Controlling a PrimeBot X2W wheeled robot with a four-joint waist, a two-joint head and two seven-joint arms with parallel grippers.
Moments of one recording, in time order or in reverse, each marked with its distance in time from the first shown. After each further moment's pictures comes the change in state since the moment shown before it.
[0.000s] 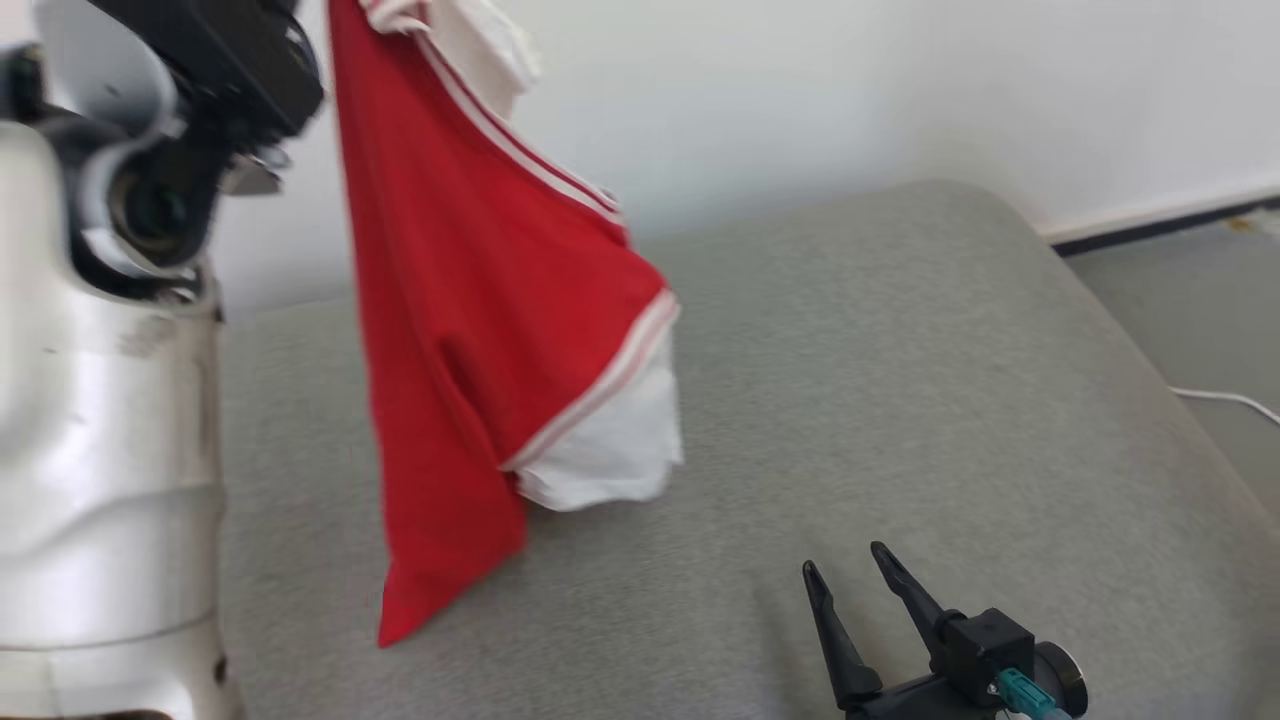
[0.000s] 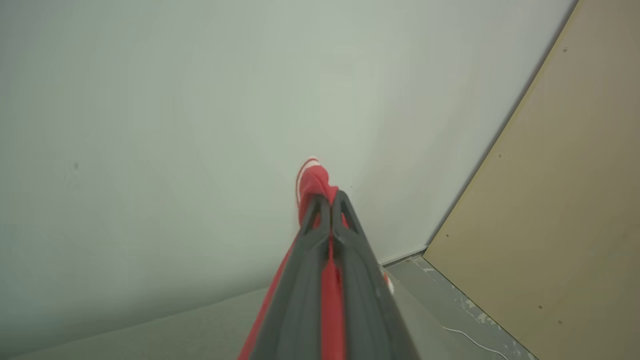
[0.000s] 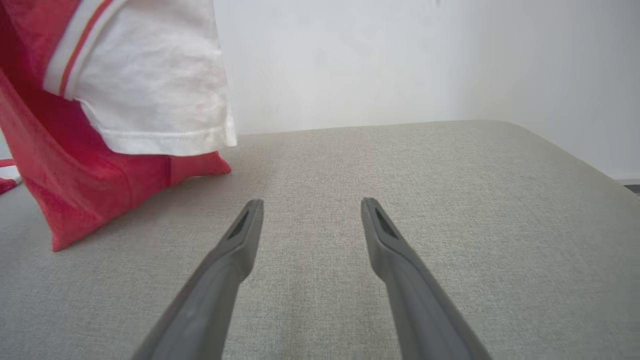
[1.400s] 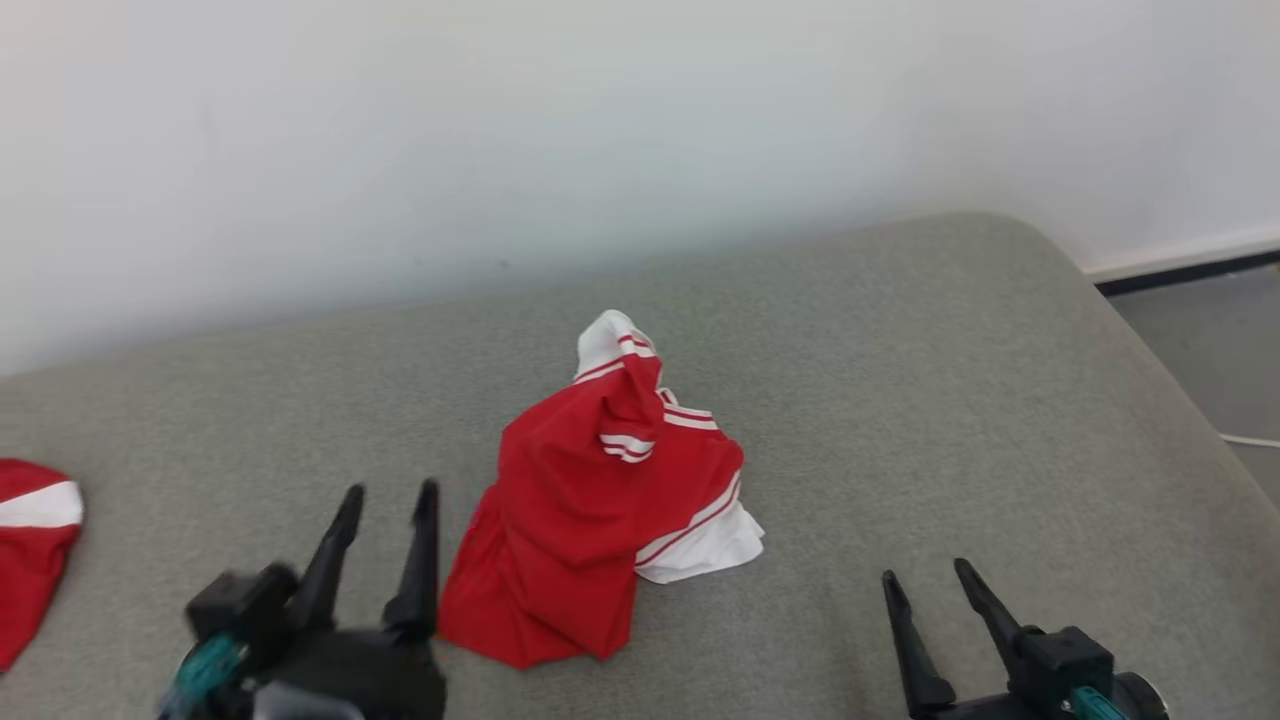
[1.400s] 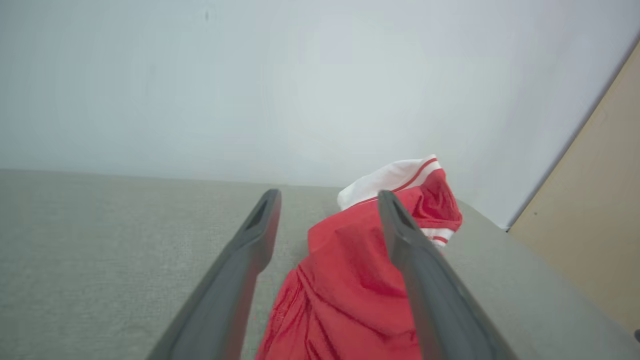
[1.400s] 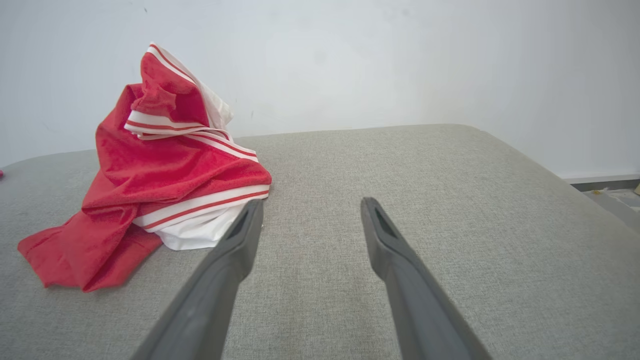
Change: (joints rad) left arm 0.817 0.068 -0.292 -0.033 0.065 0.044 -0.848; right arm 0.080 -0.013 -0.125 -0.083 -0.031 0.000 0.047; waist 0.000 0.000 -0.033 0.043
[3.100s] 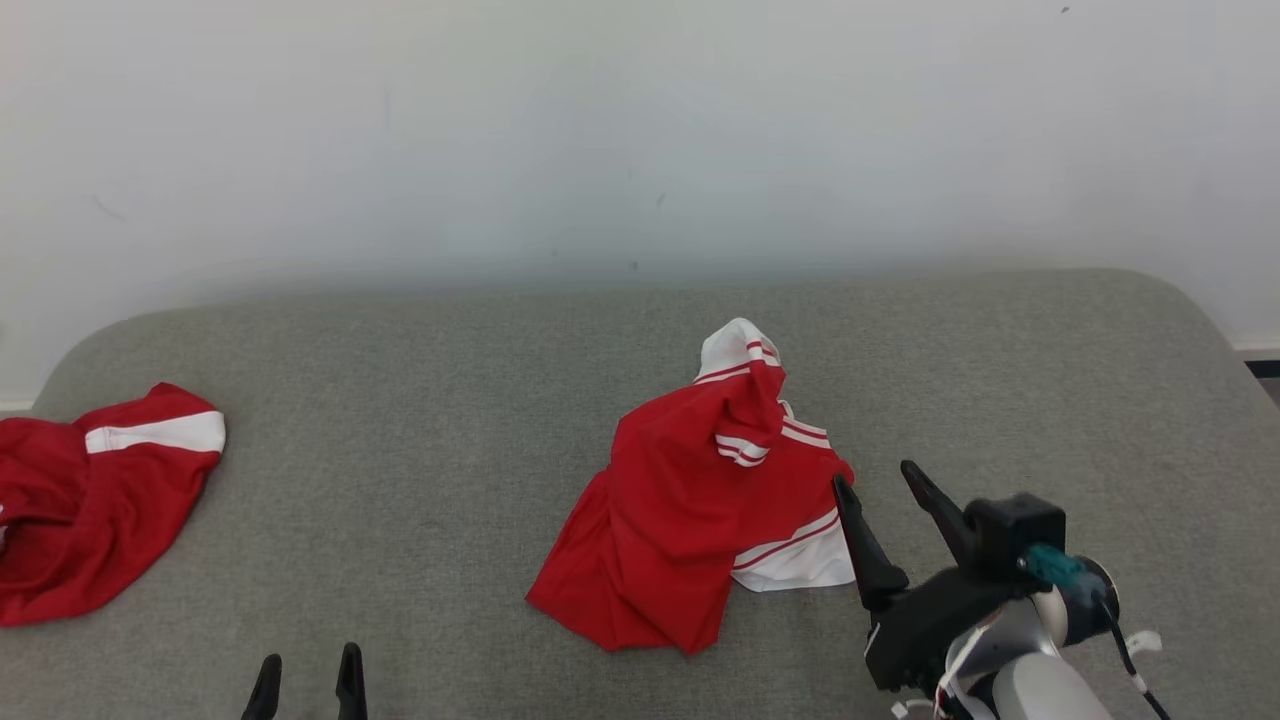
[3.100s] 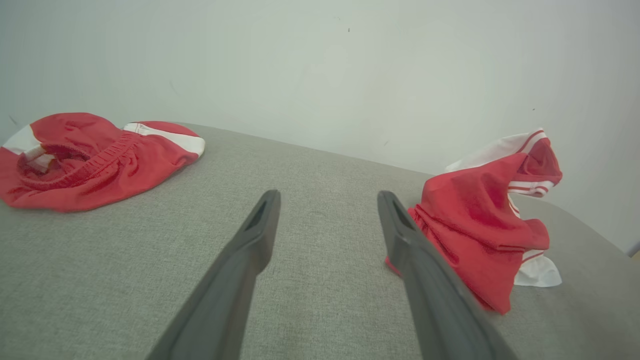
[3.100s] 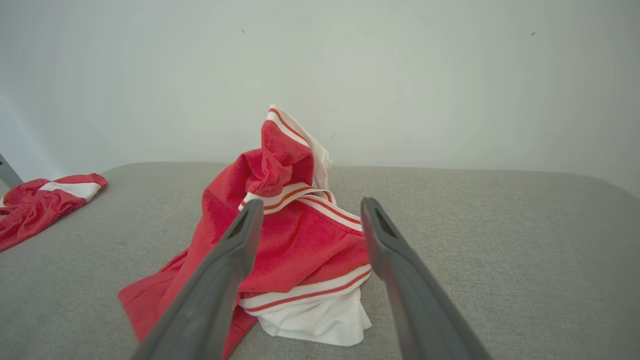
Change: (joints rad) left arm 0.431 -0.115 0.303 -0.262 0.245 -0.082 -0.001; right arm -0.166 0.005 0.041 -0.004 0.066 0.000 0.173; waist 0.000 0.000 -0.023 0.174
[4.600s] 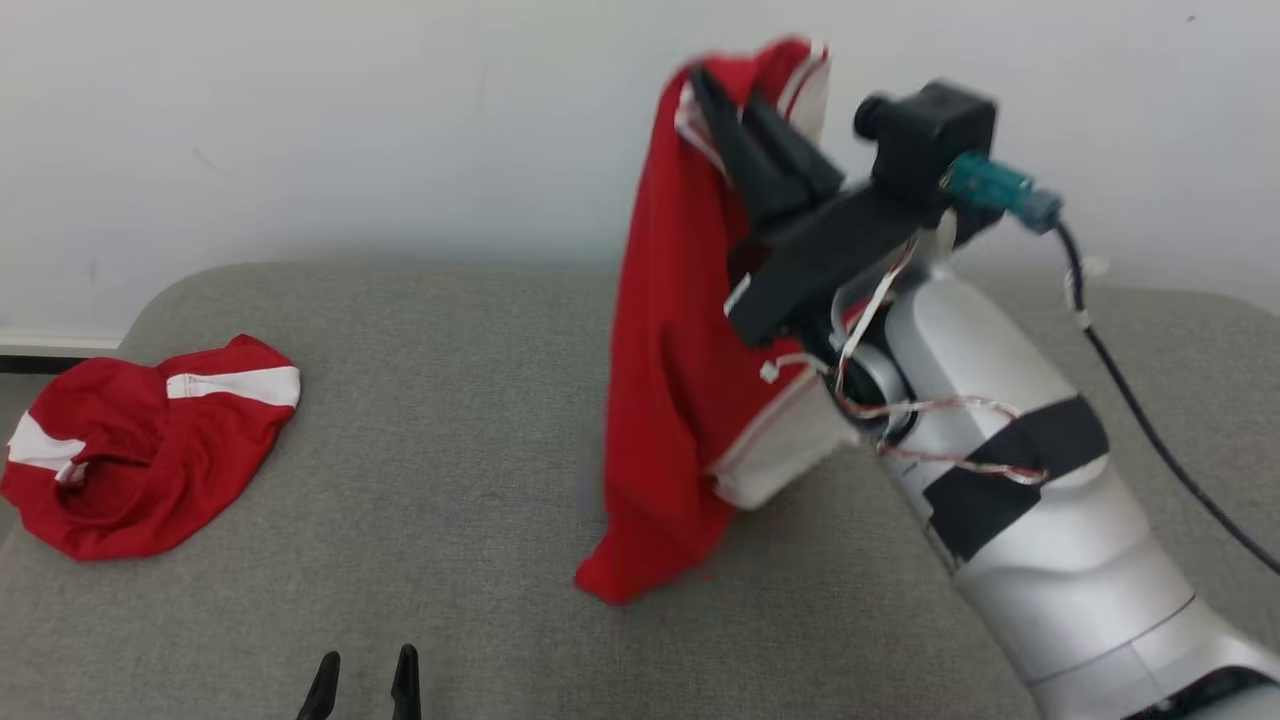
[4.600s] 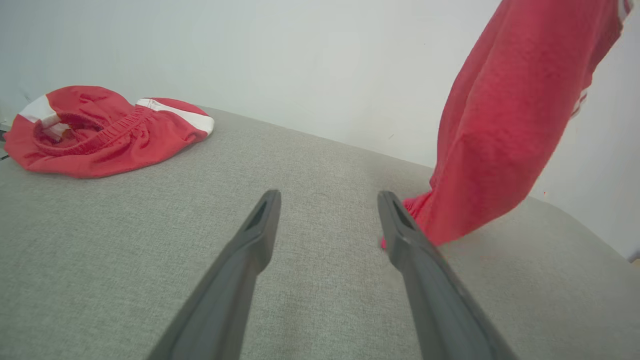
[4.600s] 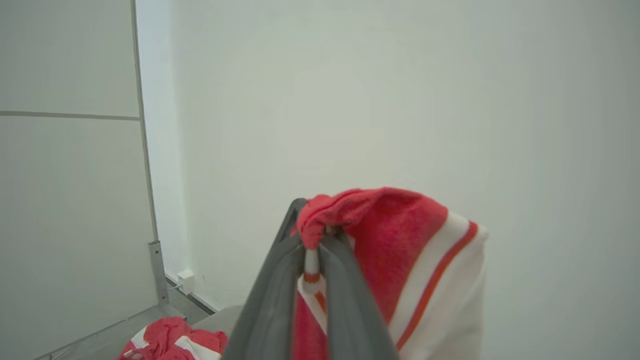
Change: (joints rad) left arm -0.009 -0.019 -0.071 0.014 -0.002 -0.010 0.000; right arm -0.716 0.009 0.301 0.223 0.292 0.000 -0.038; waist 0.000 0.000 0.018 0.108
